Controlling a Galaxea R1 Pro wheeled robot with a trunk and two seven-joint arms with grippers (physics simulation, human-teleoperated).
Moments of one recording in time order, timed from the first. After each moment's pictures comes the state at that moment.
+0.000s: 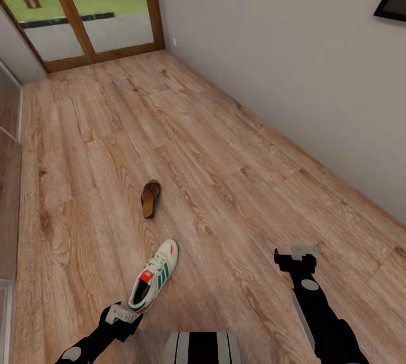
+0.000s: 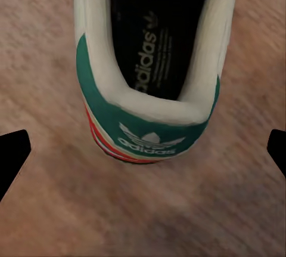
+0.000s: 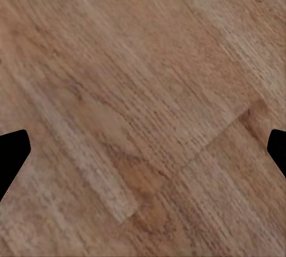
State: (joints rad) left arm -0.43 0.13 0.17 -0.30 -0.28 -0.41 -0.38; right arm -0.39 -0.01 -0.10 -1.05 0.15 0.19 -0.16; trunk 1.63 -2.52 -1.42
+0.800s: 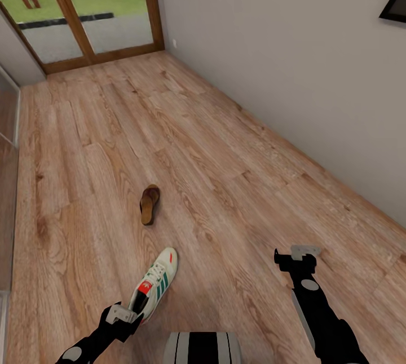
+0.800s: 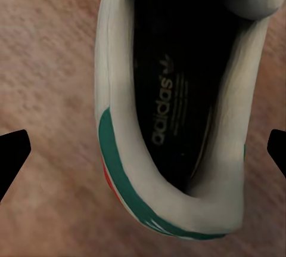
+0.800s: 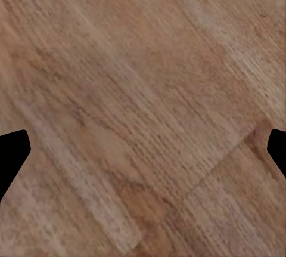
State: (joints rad) left arm -0.43 0.13 0.17 -0.30 -0.28 -0.41 -0.38; right arm -0.39 -0.01 -0.10 -1.05 0.15 0.19 -0.16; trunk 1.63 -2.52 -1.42
